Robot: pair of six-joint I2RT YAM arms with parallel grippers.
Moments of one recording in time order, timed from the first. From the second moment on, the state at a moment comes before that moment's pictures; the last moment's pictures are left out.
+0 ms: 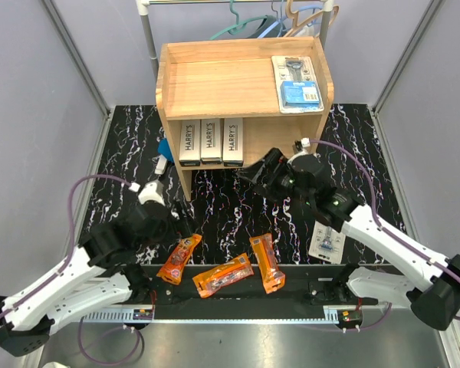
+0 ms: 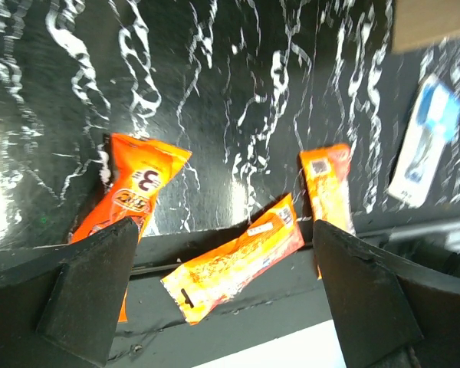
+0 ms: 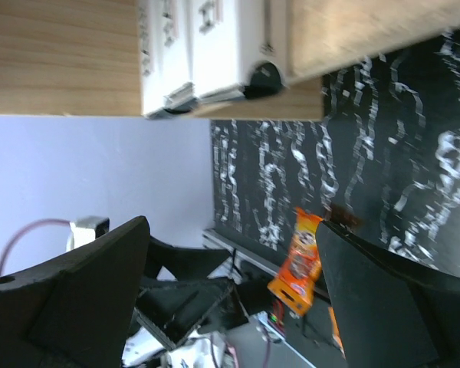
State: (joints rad) left arm -0.90 0.62 0.81 -0.97 -0.31 -1.00; right arm 0.74 1.11 0.96 -0.19 -0.03 1.22
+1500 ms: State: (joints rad) left arm -1.38 1.65 1.00 -0.73 -0.19 -0.66; right arm 0.74 0.39 0.57 -0.94 0.00 1.25
